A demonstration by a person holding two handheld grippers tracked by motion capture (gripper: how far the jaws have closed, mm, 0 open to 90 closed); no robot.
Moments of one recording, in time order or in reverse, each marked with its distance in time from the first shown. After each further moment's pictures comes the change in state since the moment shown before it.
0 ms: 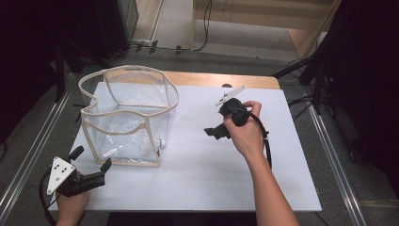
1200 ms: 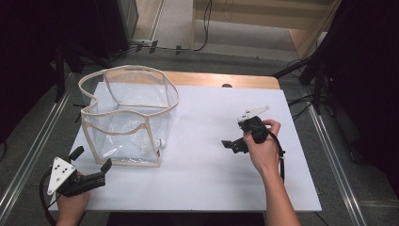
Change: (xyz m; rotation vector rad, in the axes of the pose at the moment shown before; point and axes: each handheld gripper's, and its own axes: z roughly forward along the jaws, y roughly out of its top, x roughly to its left) left arm -0.001 0.000 0.000 0.004 0.003 0.009; right arm -0.015 -0.078 -0.003 -0.063 -0.025 0.103
